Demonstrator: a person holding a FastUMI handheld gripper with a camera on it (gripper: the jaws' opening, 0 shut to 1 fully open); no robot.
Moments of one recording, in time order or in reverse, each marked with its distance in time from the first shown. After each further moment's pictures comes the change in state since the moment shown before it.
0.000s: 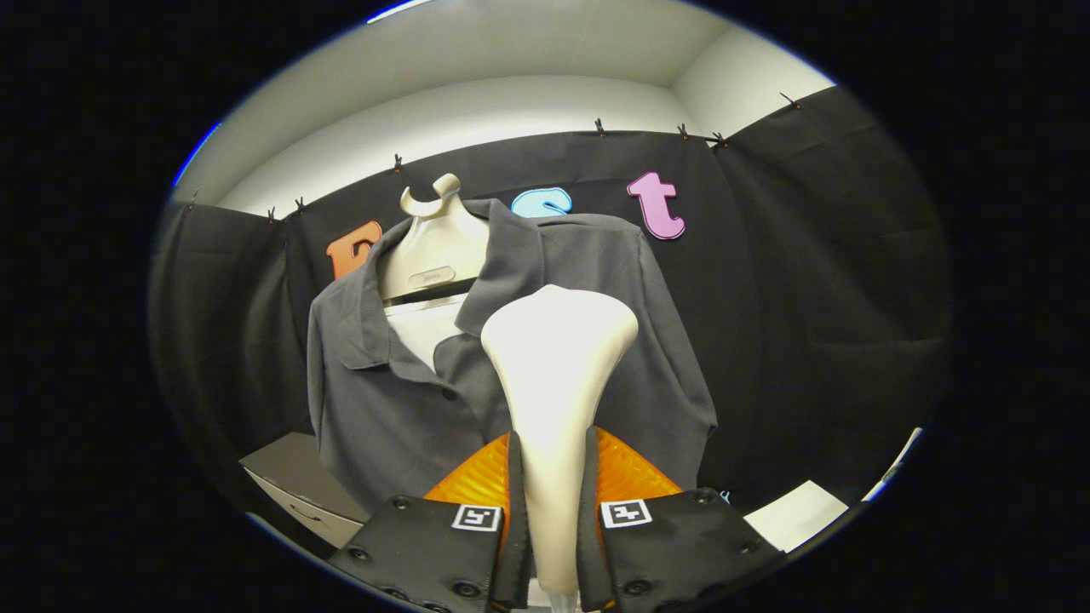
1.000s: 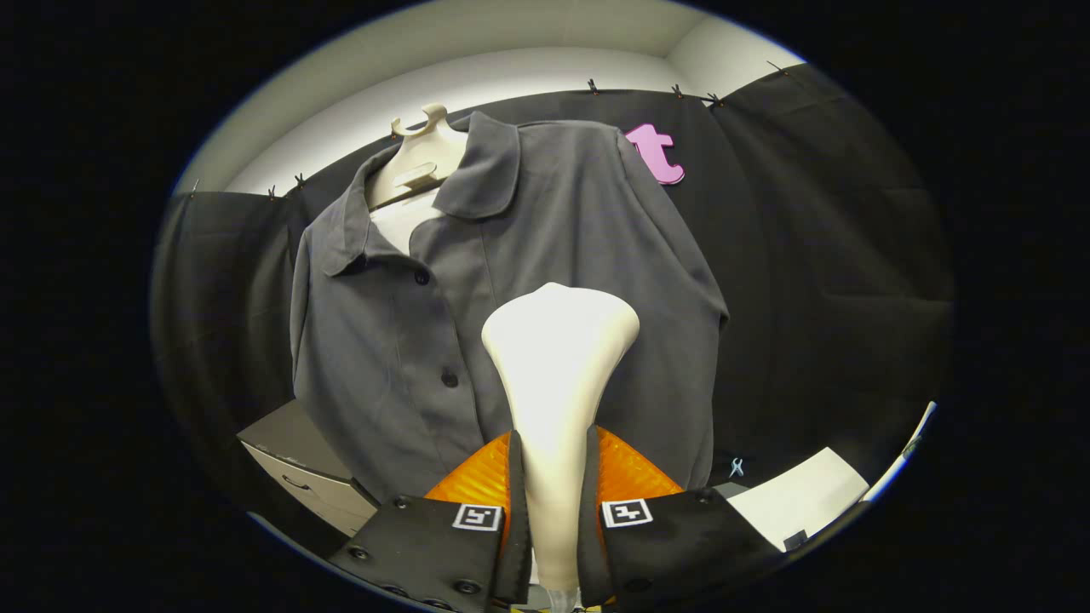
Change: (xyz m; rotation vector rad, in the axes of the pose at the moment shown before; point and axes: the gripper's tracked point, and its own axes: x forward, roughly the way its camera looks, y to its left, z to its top) arm 0.001 -0.014 -0.111 0.038 0.140 0.035
